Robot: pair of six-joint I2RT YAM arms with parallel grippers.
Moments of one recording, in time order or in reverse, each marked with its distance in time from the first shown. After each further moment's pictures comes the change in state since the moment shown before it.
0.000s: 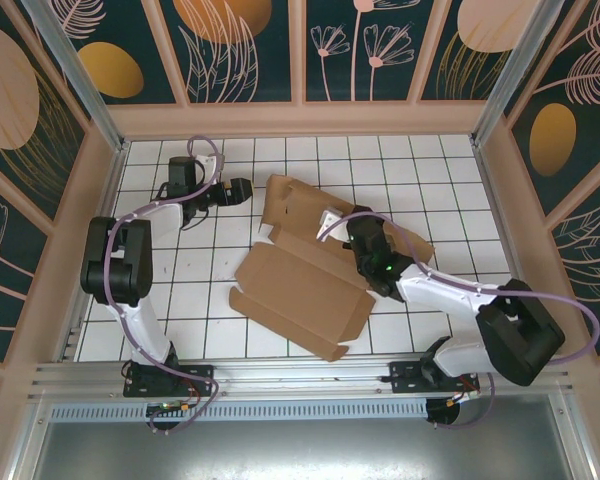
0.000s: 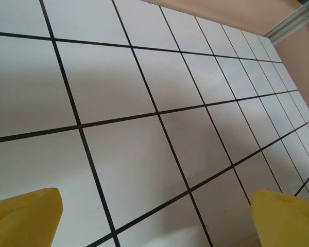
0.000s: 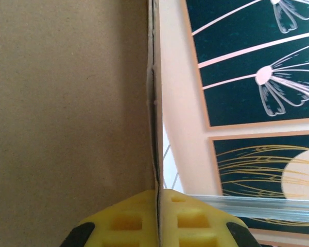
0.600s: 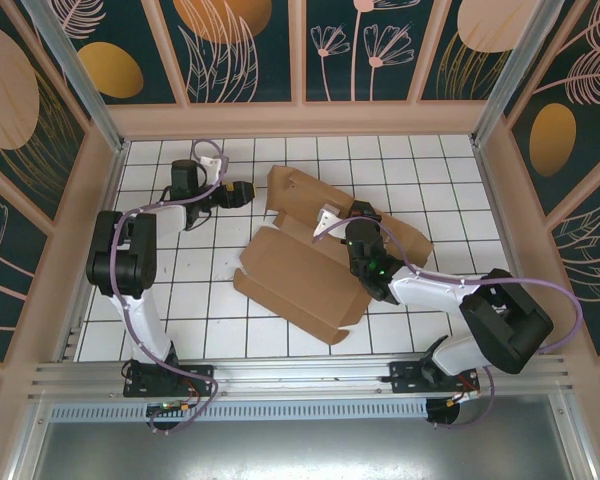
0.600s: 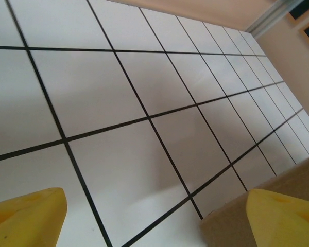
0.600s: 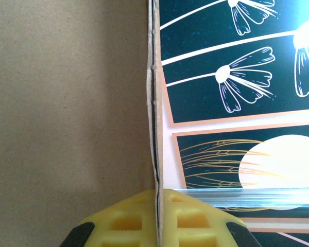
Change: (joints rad) left arm -0.002 0.079 -0.008 0.135 0.096 0.055; right arm 0.016 0.067 -0.025 0.229 0.096 -0.127
